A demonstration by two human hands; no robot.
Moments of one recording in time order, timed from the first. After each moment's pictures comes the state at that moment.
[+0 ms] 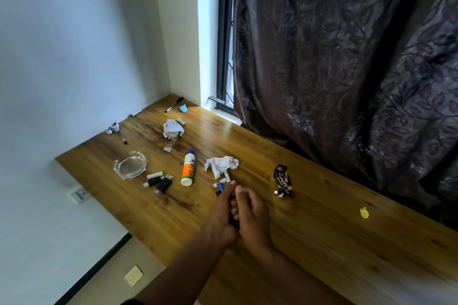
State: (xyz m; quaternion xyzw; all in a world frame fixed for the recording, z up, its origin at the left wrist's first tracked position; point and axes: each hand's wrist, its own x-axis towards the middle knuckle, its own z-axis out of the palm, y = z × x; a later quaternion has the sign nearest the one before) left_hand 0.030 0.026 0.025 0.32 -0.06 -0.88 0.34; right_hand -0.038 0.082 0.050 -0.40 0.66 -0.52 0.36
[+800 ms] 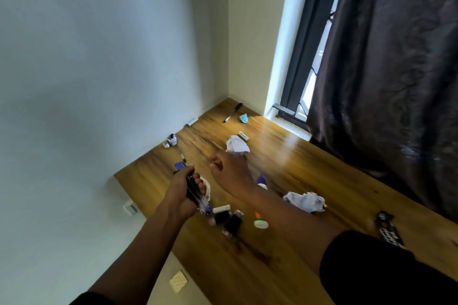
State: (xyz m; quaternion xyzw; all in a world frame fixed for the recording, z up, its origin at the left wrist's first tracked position) left_hand 0.278 -0.193 0.048 0.49 -0.02 -0.73 0.49; right_hand 0.133 -0.217 0.047 -0.70 0.60 -0.29 0.25
